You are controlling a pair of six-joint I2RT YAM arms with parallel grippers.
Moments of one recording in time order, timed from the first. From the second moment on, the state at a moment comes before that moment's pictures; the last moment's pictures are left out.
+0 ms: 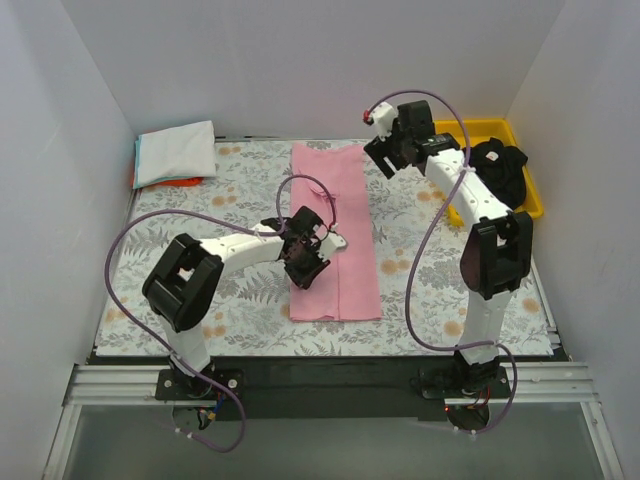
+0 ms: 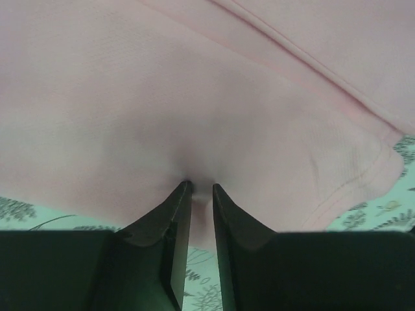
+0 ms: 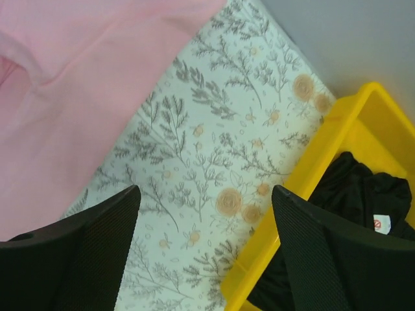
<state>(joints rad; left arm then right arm) -0.68 1.79 1.12 -0.57 0.22 0.30 0.35 1.96 1.83 -0.53 -0.01 -0.52</state>
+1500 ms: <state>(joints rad) -0.77 1.19 0.50 -0.28 0.56 0.72 0.74 1.14 0.48 -0.43 -0.48 -1.36</state>
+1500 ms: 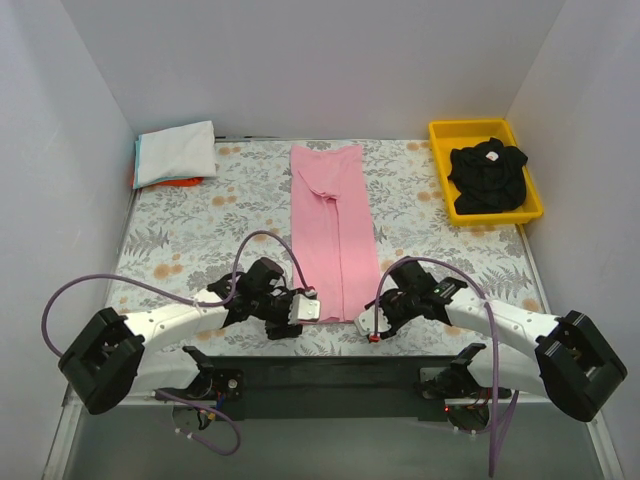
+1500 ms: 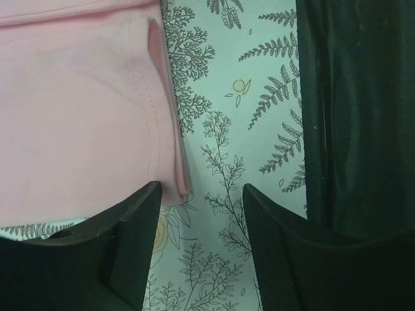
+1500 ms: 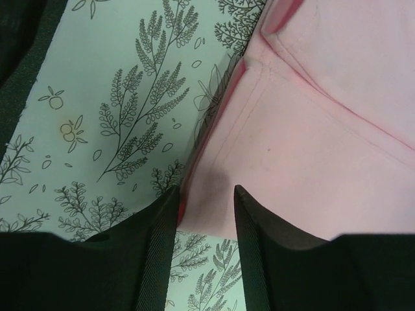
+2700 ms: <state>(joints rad) -0.80 1.30 0.48 -0.09 0.48 0.80 0.81 1.18 0.45 -0.26 -0.34 -1.27</state>
